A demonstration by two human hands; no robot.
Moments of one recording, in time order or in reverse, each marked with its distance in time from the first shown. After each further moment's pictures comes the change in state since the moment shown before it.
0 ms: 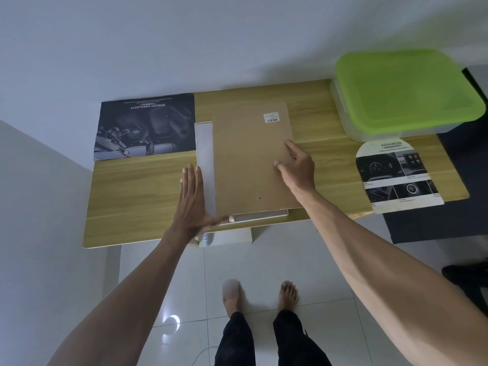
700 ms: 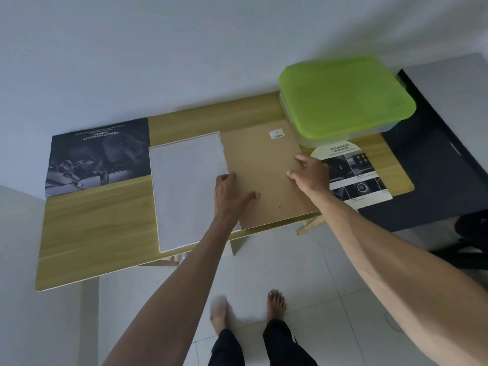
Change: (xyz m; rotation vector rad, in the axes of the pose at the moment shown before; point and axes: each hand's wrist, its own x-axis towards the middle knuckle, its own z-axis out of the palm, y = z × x) left_hand 0.089 0.184 0.055 -0.429 0.030 -0.246; right_hand 0.042 0.042 -0.136 -0.379 0.095 0.096
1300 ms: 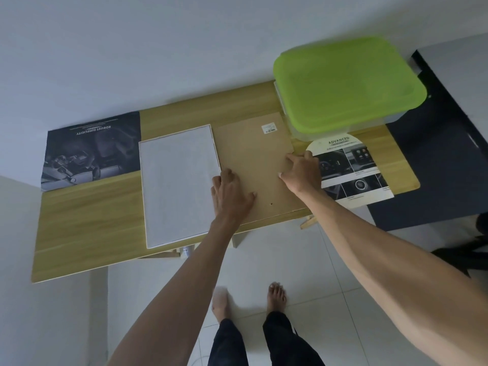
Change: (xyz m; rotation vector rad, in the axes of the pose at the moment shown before) left_hand -0.005 0.015 0.040 0.518 0.030 0.063; right_hand 0.020 0.018 0.006 -0.321 -0.080 -0.120
